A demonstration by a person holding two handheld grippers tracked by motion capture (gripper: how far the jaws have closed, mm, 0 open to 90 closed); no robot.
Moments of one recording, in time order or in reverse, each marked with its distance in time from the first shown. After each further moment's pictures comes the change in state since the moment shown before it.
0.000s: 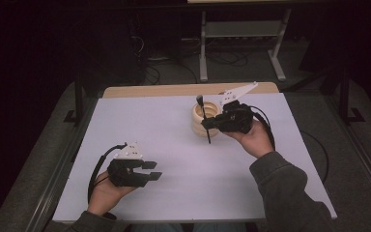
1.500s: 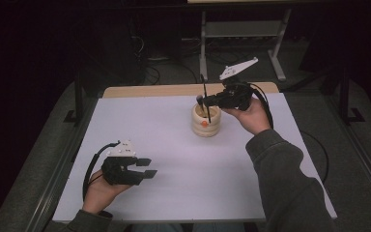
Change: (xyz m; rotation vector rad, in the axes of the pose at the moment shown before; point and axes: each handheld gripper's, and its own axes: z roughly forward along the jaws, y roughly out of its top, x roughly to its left) left arm 0.009 -0.005 -0.009 -0.029 0.012 -0.029; right arm -0.041 0.038 -0.005 -0.011 -0.063 0.046
